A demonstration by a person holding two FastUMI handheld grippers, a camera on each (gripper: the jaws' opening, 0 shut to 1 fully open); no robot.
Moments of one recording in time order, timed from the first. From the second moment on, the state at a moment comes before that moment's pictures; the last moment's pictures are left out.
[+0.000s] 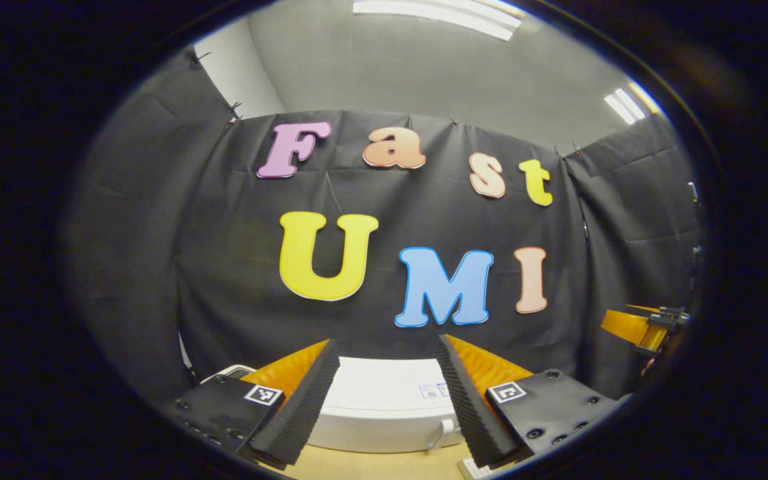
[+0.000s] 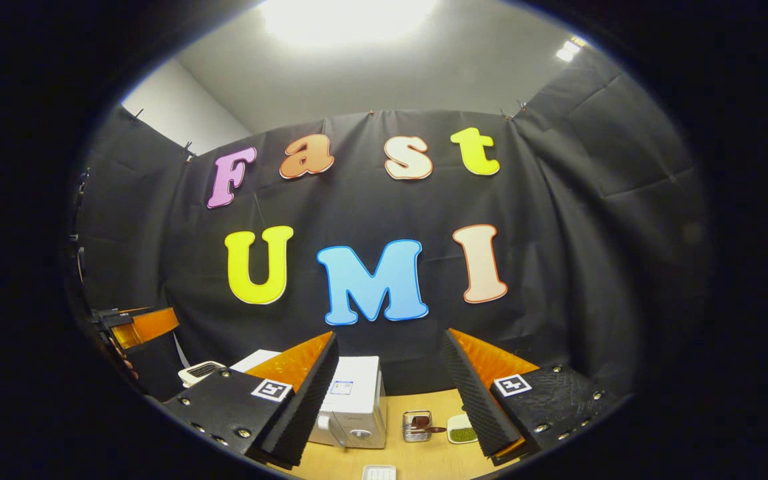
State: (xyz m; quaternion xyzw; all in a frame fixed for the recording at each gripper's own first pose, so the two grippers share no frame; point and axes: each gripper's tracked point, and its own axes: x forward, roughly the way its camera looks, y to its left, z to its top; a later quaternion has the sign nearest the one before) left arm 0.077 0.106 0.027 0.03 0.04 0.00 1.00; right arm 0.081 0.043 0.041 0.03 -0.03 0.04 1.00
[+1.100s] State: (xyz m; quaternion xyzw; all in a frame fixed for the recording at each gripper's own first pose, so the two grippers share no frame) left arm 0.009 0.167 0.073 0.04 0.00 -0.02 1.00; right arm 0.030 0.100 0.064 -0.02 -0.05 0.01 1.00
